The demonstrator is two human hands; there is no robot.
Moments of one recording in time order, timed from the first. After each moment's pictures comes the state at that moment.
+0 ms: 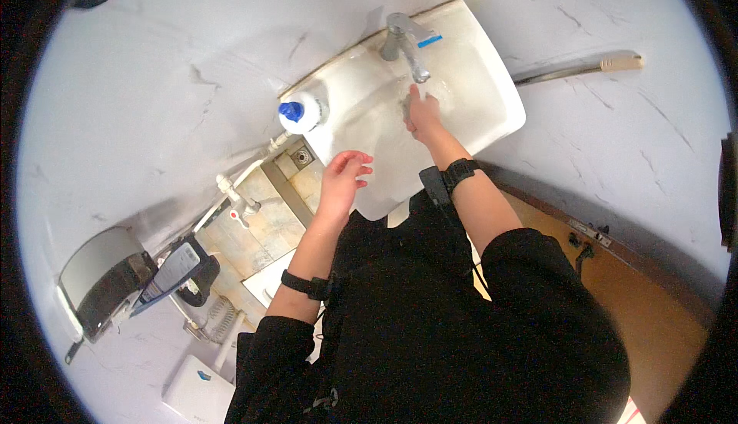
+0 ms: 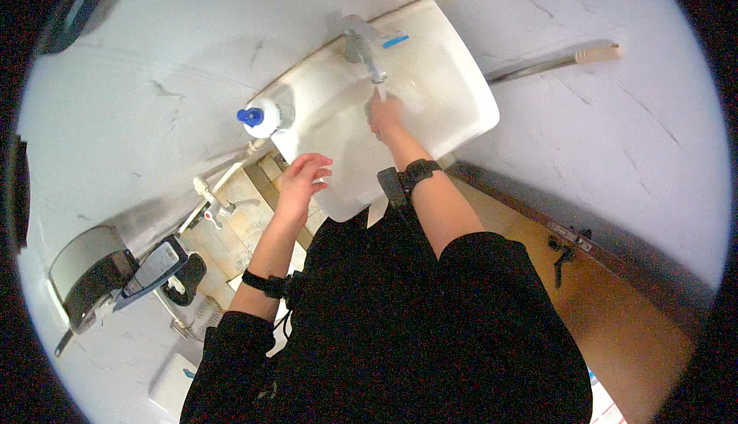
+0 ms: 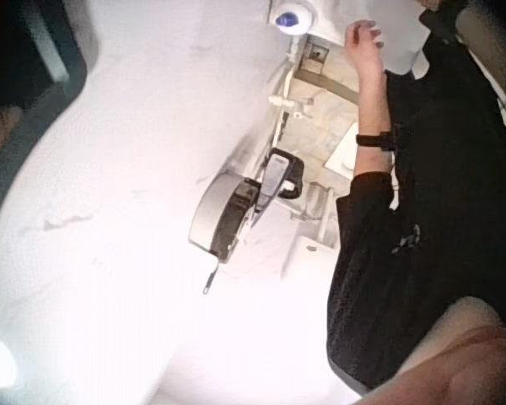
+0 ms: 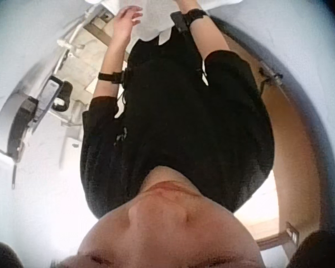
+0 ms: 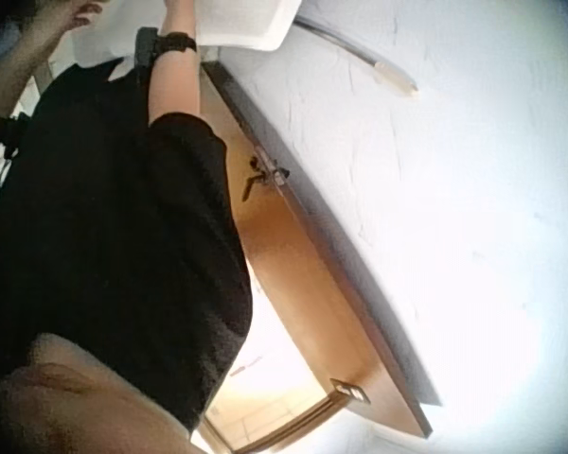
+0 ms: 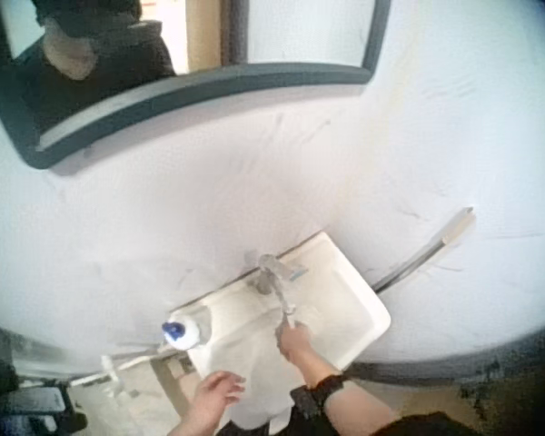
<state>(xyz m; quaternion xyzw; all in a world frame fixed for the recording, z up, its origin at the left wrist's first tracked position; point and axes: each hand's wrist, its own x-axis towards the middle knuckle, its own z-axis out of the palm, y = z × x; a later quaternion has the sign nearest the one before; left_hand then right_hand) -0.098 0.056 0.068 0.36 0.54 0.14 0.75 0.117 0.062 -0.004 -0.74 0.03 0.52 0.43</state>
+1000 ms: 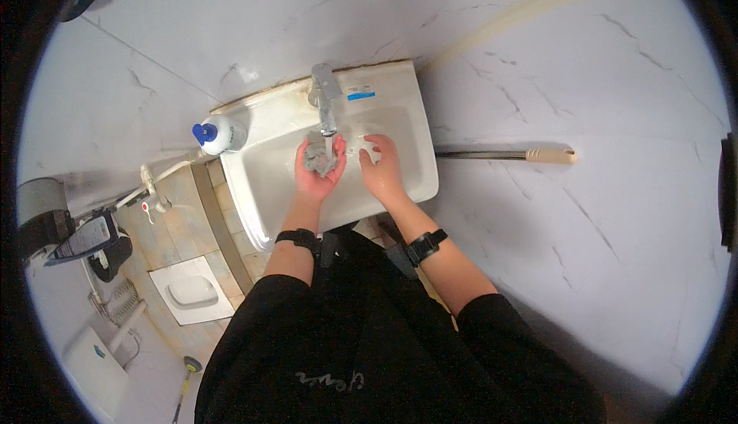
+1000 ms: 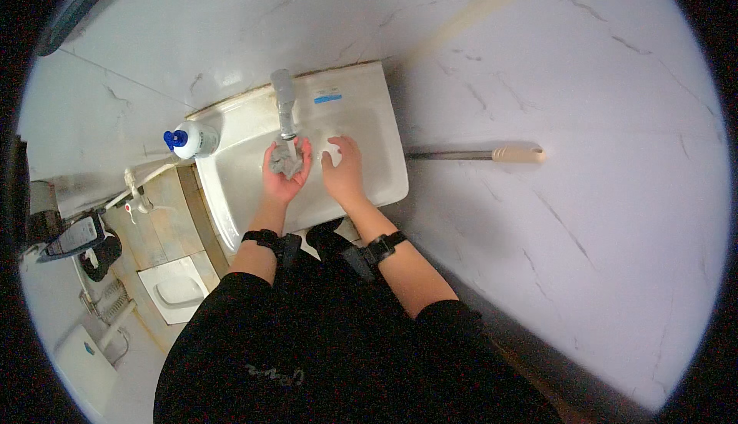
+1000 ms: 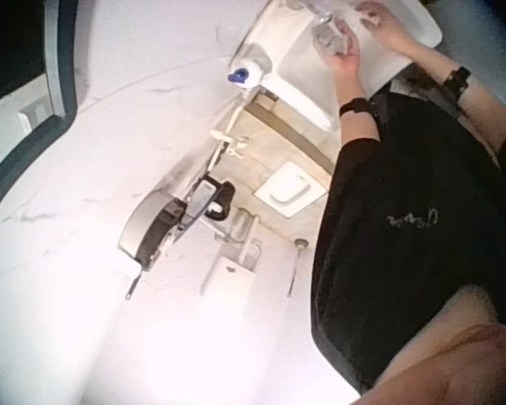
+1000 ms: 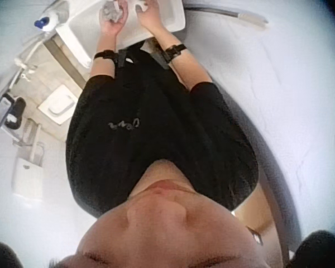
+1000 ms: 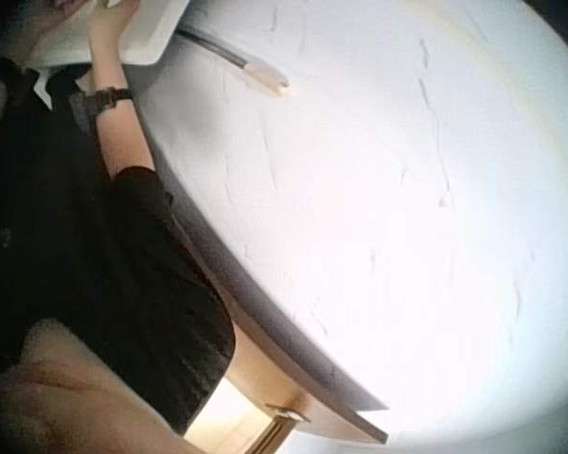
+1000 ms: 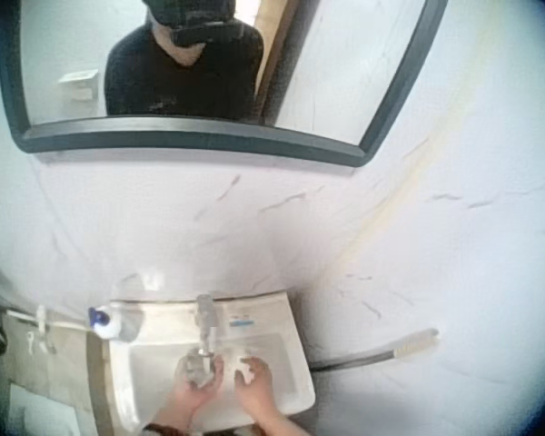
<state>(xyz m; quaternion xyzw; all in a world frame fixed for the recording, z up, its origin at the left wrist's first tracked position) 0.083 0.049 -0.031 -0.19 0.21 0.39 0.88 0.225 -0.003 0.018 -0.79 -0.45 0.23 0.35</state>
